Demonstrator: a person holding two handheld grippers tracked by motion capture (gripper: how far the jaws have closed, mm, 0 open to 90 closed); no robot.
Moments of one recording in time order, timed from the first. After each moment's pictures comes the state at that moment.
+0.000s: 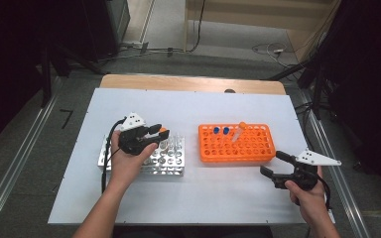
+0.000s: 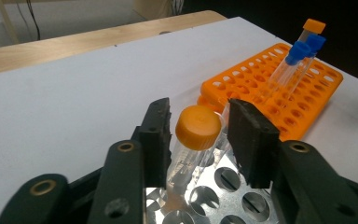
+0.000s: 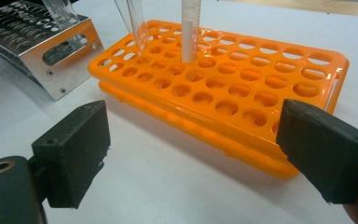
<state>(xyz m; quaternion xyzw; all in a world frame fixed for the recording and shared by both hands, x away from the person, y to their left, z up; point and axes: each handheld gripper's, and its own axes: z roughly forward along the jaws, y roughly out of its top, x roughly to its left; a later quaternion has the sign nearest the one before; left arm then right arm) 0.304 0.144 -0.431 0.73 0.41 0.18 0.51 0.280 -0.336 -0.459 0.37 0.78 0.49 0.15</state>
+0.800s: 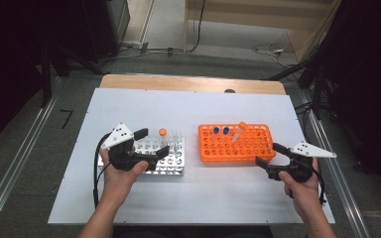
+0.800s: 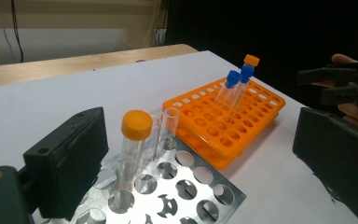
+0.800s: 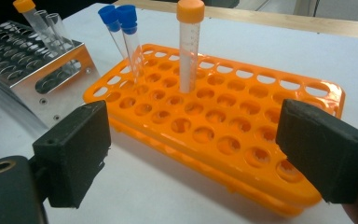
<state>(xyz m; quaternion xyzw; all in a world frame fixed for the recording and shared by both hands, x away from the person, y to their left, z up) 0.252 0.150 -0.419 0.69 0.39 0.17 0.58 0.291 -0.314 -0.442 0.39 0.76 0.49 0.16</state>
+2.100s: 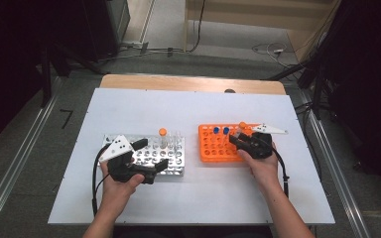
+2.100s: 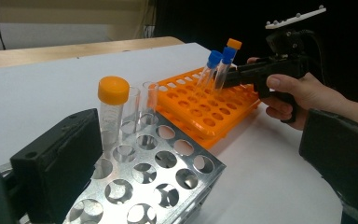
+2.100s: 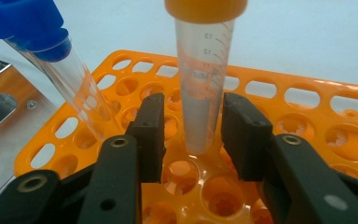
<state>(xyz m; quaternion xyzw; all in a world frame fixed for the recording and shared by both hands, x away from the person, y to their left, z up) 0.236 0.150 -0.434 0.70 0.38 0.15 0.59 0.360 -0.234 -0.475 0.45 0.75 0.46 0.15</state>
